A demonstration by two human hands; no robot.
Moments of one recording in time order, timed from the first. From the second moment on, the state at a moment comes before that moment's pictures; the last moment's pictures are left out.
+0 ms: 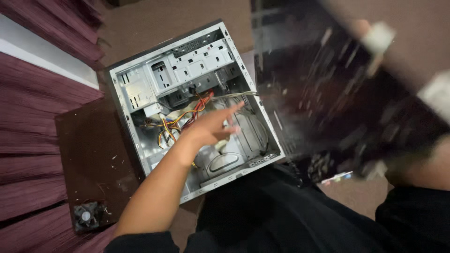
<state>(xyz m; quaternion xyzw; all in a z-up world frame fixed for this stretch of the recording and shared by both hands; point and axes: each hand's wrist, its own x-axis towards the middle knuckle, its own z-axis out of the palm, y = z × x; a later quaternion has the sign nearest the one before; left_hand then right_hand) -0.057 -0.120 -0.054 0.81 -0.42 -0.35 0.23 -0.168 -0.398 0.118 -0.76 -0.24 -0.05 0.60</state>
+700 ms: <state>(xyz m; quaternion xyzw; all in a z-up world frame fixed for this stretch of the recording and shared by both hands) -0.043 -0.105 -0.149 0.79 -0.37 -0.35 0.33 -0.124 -0.324 0.127 -0.82 -0.20 -0.15 0.52</state>
